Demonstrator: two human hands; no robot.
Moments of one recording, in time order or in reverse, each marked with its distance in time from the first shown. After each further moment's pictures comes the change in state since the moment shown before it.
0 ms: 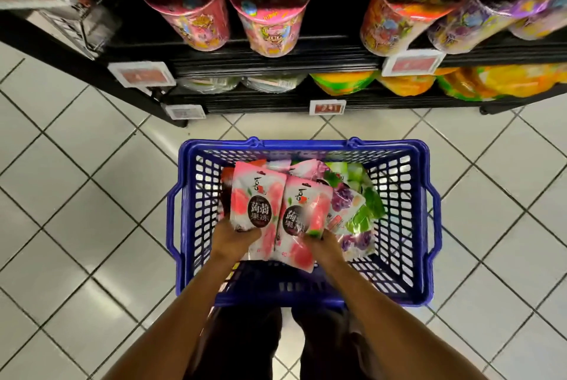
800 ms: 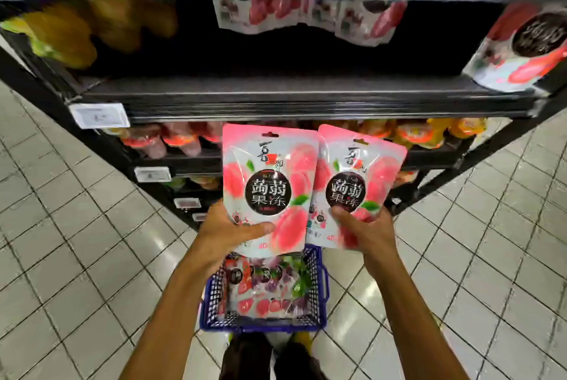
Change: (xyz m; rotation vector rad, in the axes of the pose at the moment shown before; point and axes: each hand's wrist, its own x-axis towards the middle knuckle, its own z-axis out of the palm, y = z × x) left_hand -0.498 0.391 -0.175 -0.407 -0.257 0.633; right_hand -0.557 -0.276 -0.316 0.494 0.093 -0.750
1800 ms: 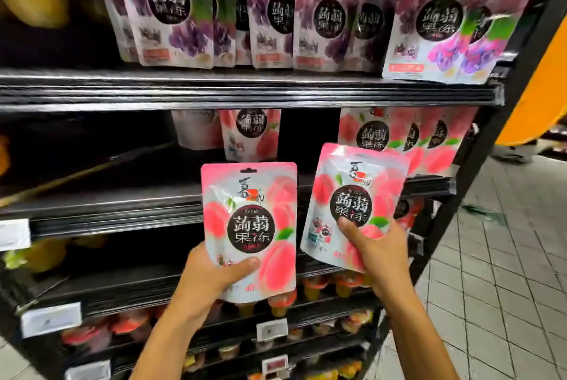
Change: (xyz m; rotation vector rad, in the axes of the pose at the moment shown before) left_hand 0.034 0.216 0.068 -0.052 -0.172 0.491; right_hand 0.014 -0.248 -0.040 0.037 0.258 -0.623
